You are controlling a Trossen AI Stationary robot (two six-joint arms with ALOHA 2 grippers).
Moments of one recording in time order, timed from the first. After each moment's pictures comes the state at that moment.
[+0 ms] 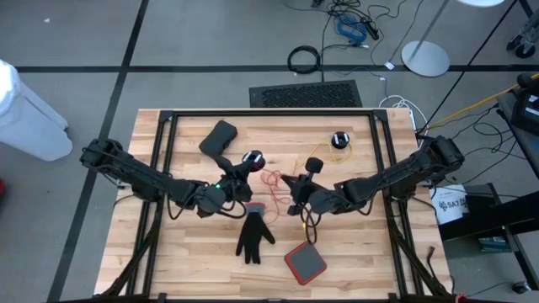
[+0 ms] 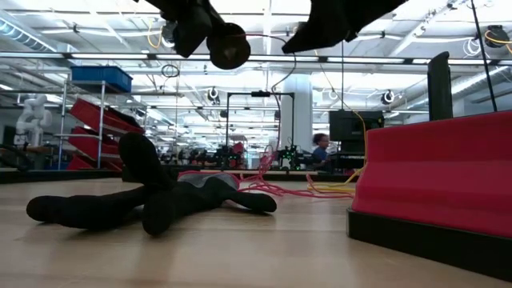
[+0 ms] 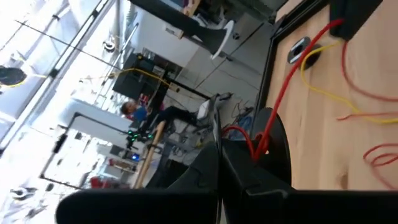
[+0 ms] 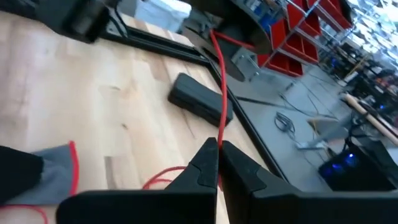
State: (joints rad) left arm -0.35 1.46 0.86 0.40 -1.16 0.85; right arm 0.32 1.51 0.92 0.14 0.89 -0.13
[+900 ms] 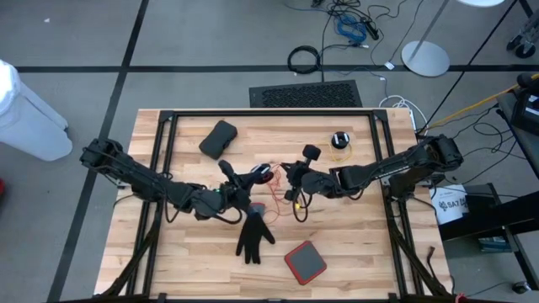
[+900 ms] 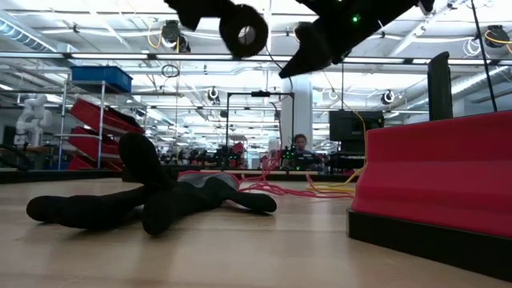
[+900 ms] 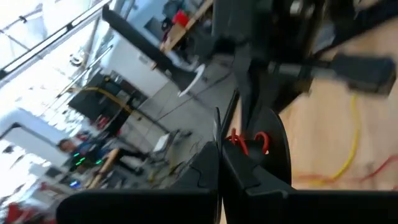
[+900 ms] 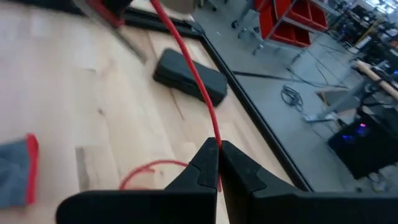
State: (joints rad) left arm -0.39 1.45 0.86 0.47 -1.00 0.69; right arm 0.17 1.51 0.92 0.09 0.74 -0.07
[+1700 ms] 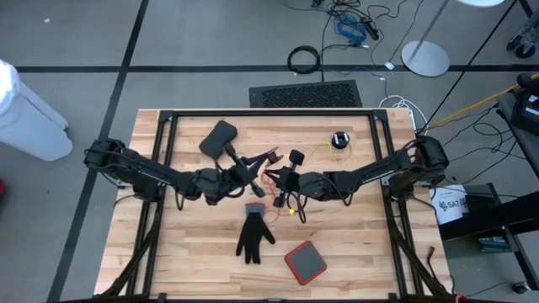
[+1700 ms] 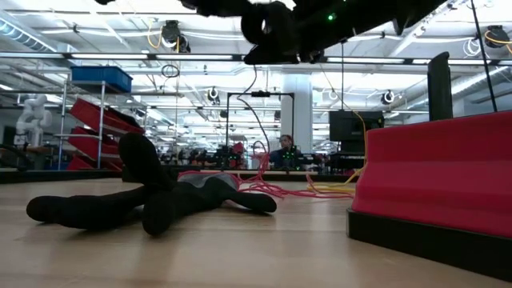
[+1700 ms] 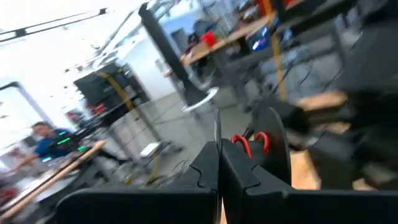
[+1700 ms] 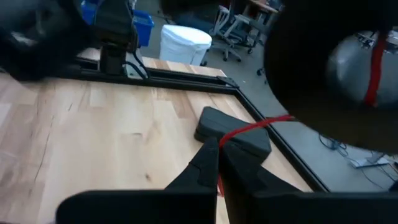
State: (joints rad) left arm -0.22 1.49 0.86 0.75 -0.86 0.59; right arm 0.17 1.66 0.92 0.51 0.60 -0.14
